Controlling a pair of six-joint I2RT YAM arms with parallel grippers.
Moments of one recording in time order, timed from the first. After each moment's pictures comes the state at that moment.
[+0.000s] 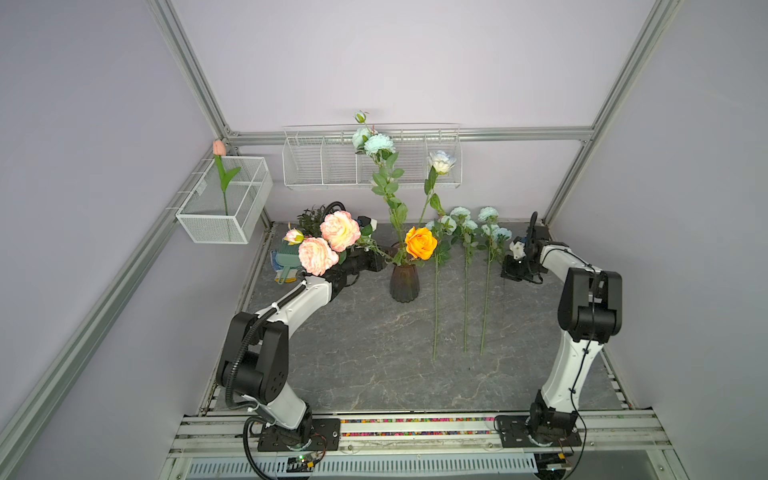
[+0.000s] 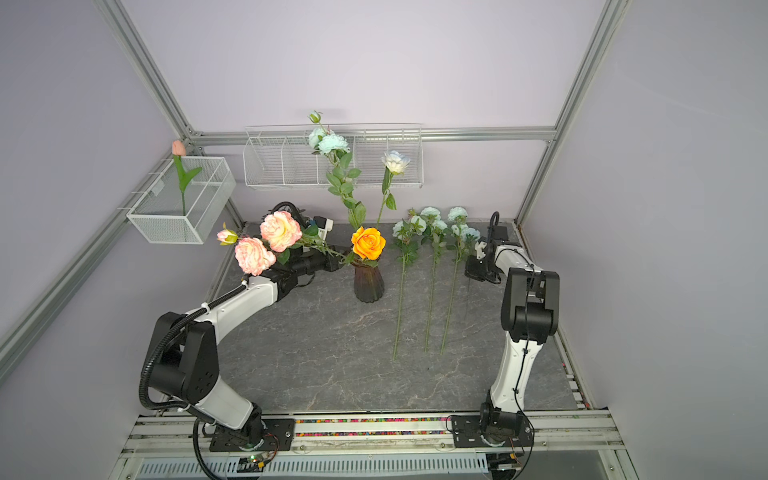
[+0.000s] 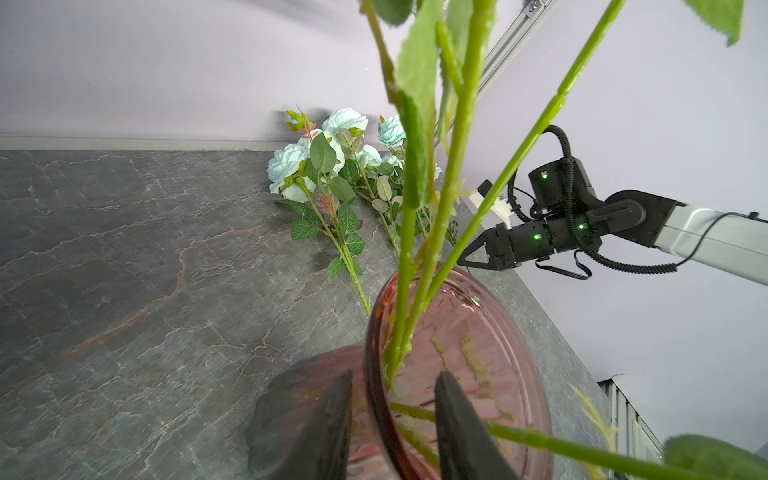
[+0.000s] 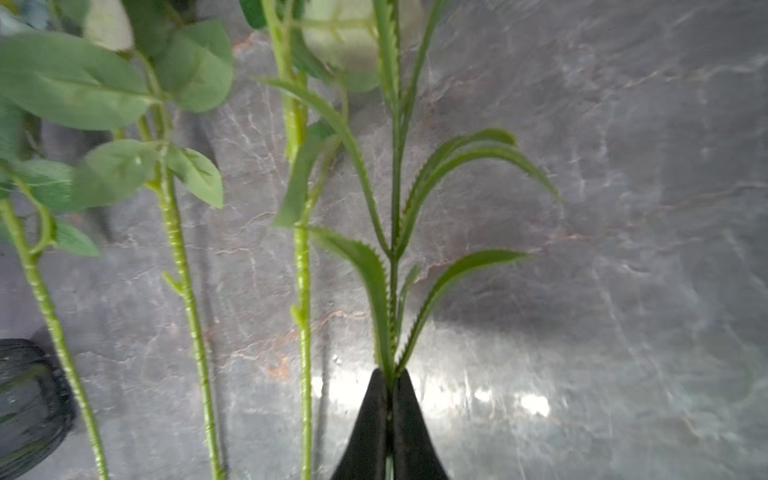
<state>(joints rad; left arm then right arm) -0.37 1.62 1.10 0.14 0.60 -0.37 -0.11 2.09 1.53 -0.69 -0.30 0.10</state>
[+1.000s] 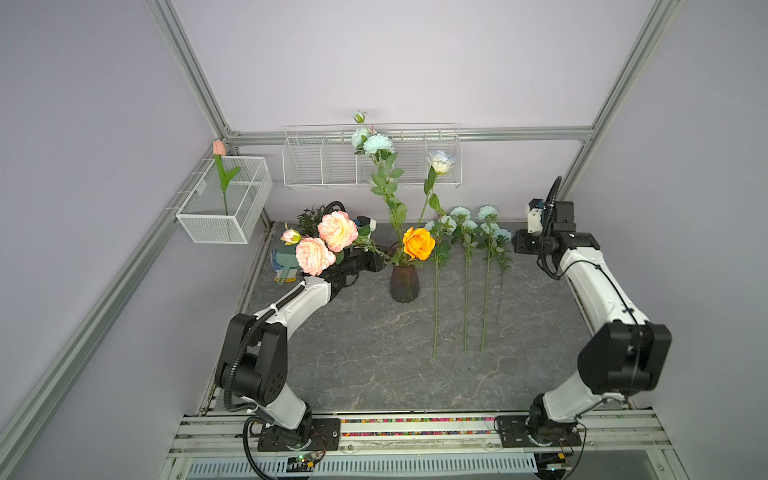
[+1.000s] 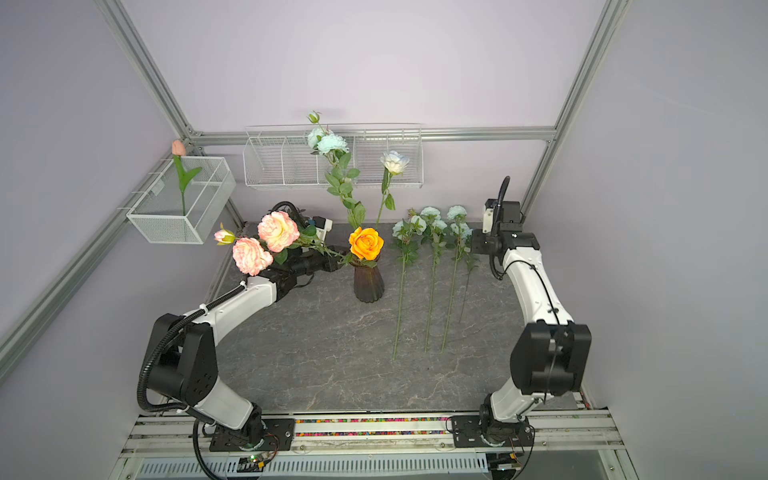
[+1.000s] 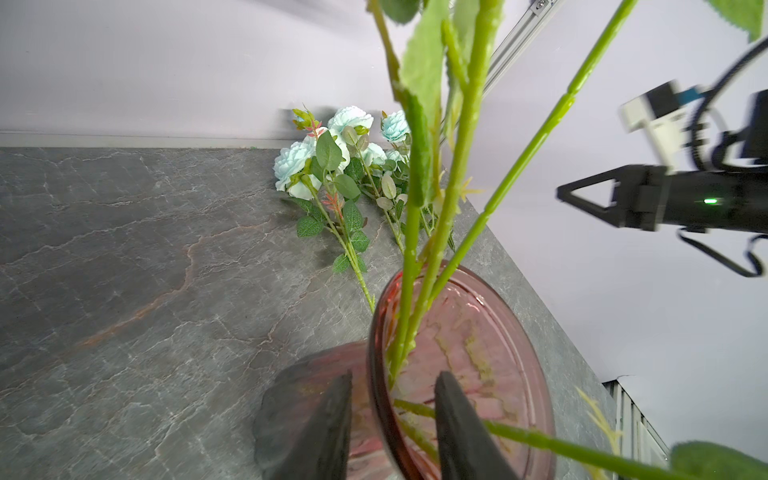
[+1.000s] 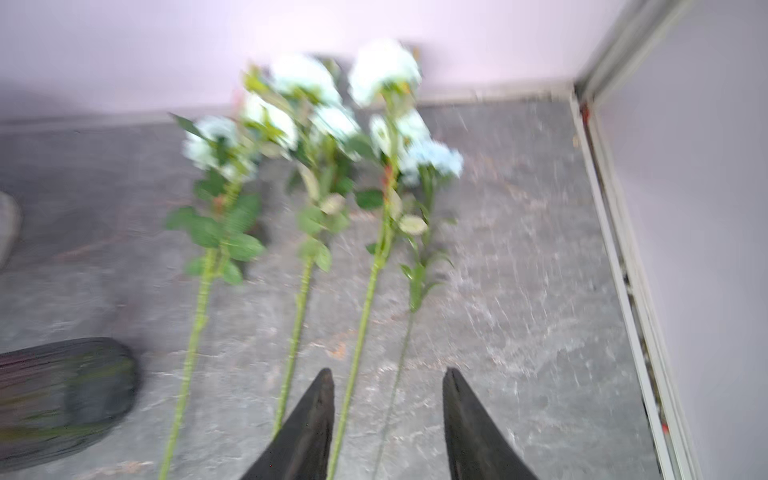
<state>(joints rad) -0.37 1.61 1.10 0.13 0.59 -0.36 0.04 1.51 1.47 -0.63 -0.08 0.02</state>
